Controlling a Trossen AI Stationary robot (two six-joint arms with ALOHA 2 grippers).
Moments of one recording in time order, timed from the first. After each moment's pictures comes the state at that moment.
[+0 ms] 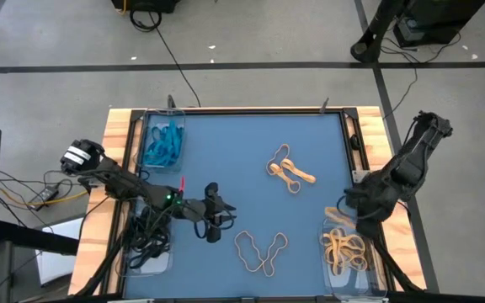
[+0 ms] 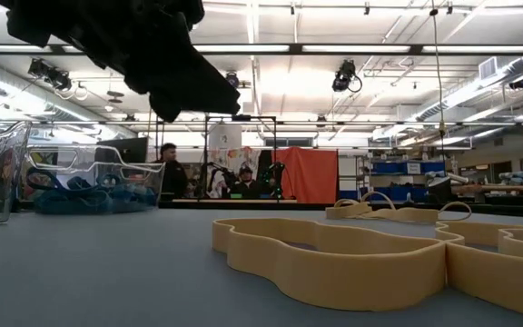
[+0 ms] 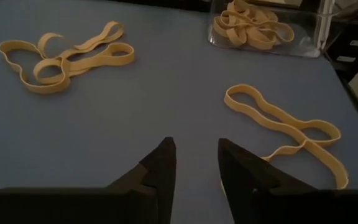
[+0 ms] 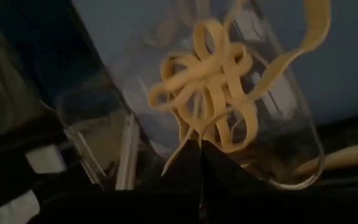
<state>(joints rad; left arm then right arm) -0.38 1.53 0.71 0.34 -0.38 -0.32 0.82 0.82 0.87 -1.13 -0.19 1.41</state>
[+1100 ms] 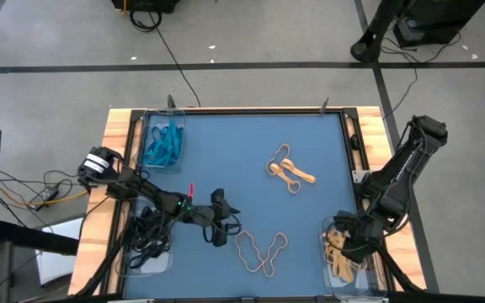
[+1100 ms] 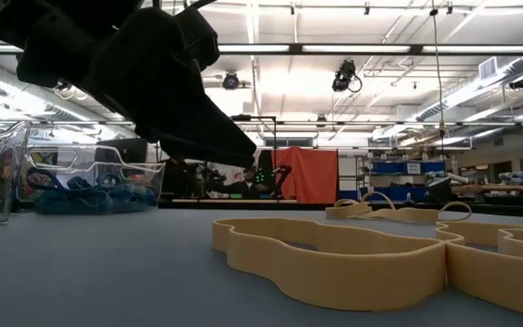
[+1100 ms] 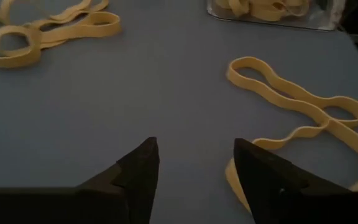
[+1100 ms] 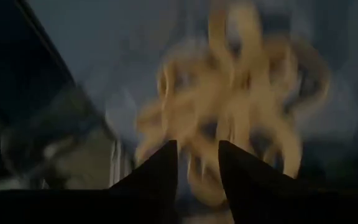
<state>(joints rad) -0.38 1.73 0.71 0.51 -0.36 -0.32 0.95 1.11 0.76 -0.82 -0.11 1.59</state>
